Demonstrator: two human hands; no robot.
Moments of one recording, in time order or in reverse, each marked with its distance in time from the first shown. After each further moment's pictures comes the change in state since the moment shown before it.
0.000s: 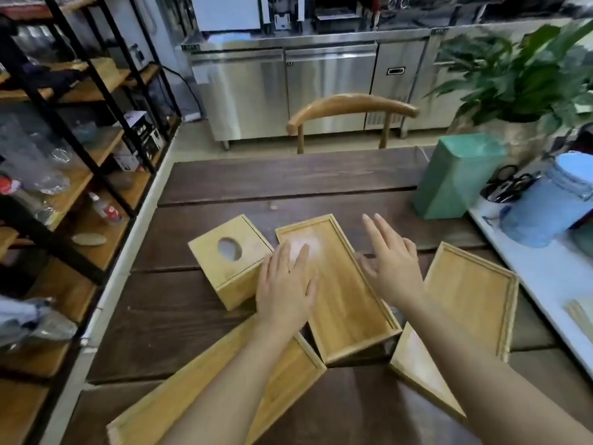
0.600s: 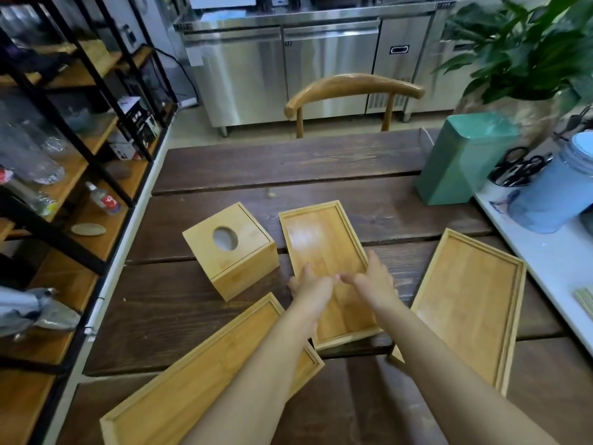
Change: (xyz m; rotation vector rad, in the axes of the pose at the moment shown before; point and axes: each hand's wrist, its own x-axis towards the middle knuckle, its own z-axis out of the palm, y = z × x) left_hand 0.009 0.043 0.016 -0.969 -0.504 -0.776; right_hand -0.011 -0.007 0.053 0.473 -0.370 0.661
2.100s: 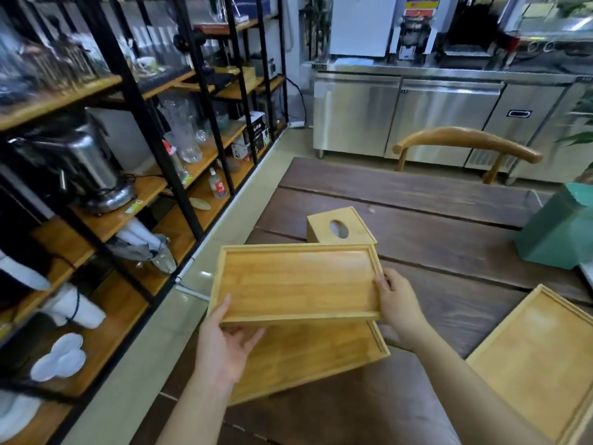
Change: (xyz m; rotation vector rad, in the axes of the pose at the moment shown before) left_hand -0.176 -0.138 -0.191 -1.275 0.454 0.072; right_hand -0.120 -0.057 0.053 0.108 -0.119 -0.496
